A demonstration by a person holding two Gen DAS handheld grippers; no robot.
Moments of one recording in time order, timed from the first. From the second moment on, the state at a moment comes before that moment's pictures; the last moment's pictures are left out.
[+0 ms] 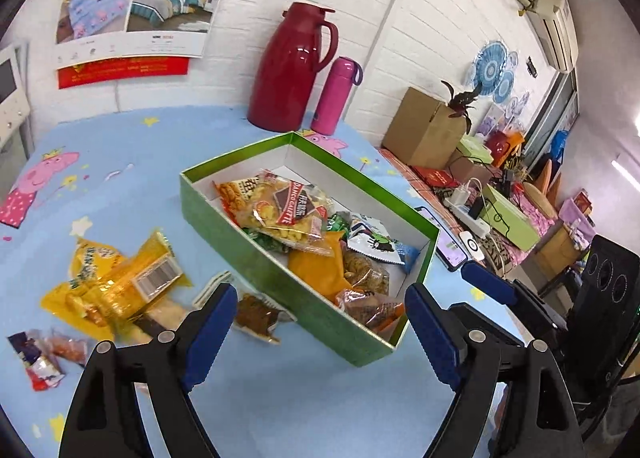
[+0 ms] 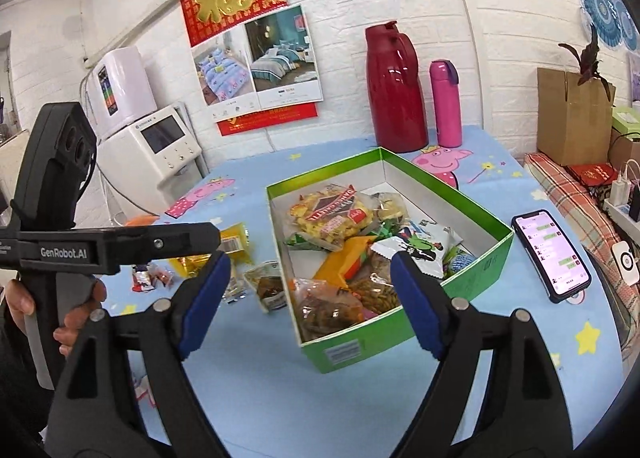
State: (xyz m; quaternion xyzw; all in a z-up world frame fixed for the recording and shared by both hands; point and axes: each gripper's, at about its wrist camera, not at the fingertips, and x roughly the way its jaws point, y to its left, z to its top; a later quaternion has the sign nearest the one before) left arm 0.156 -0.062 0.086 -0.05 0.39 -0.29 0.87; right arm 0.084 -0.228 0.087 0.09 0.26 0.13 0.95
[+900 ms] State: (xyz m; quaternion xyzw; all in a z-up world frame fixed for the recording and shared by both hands) left arm 0.113 0.153 0.040 -0.10 0.39 -0.14 0.90; right arm 0.141 -0.044 0.000 0.01 0.40 0.26 0.88
